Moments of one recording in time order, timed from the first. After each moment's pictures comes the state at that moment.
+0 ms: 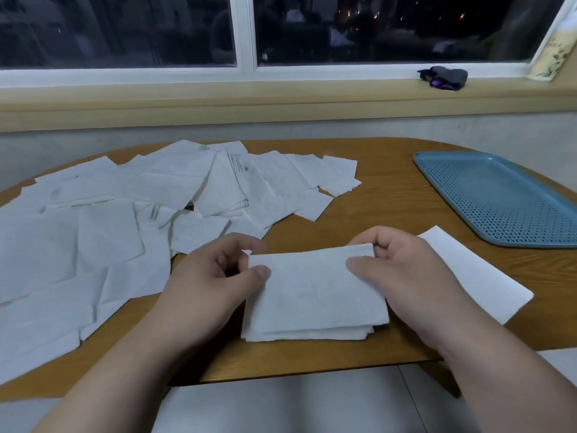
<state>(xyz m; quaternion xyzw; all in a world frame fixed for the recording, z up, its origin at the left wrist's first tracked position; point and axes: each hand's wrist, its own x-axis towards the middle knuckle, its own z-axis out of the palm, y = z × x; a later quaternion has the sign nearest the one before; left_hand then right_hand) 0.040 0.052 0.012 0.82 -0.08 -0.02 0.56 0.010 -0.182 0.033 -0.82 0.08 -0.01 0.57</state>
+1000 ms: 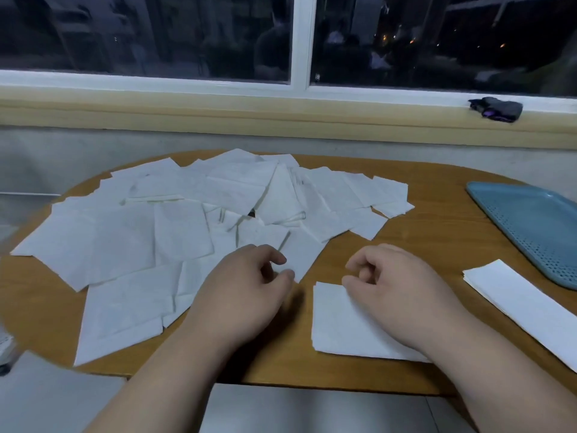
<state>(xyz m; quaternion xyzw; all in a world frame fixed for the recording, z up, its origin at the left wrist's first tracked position) 0.045 0.099 0.011 0.92 -0.02 0.05 0.38 0.041 -0.115 0.025 -0.96 -0.03 -0.05 0.26</state>
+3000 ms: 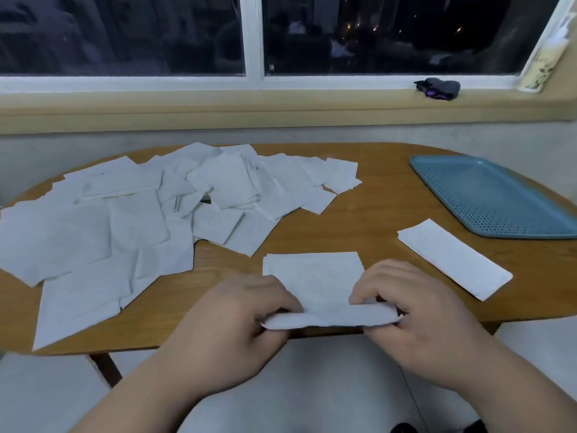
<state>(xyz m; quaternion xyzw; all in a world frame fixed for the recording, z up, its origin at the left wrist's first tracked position) -0.018 0.068 0.006 0.88 -0.37 0.08 0.30 -0.052 -0.185 0.015 -0.94 -0.21 -0.13 0.25</state>
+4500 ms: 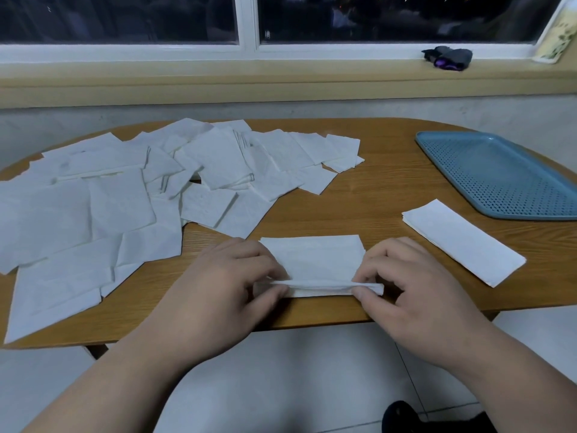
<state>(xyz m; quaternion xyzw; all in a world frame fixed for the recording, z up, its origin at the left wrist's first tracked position) 0.007 0.070 -0.005 0.90 -0.34 0.11 0.26 -0.033 -0.195 -0.017 -0.95 -0.15 -0.15 0.25</state>
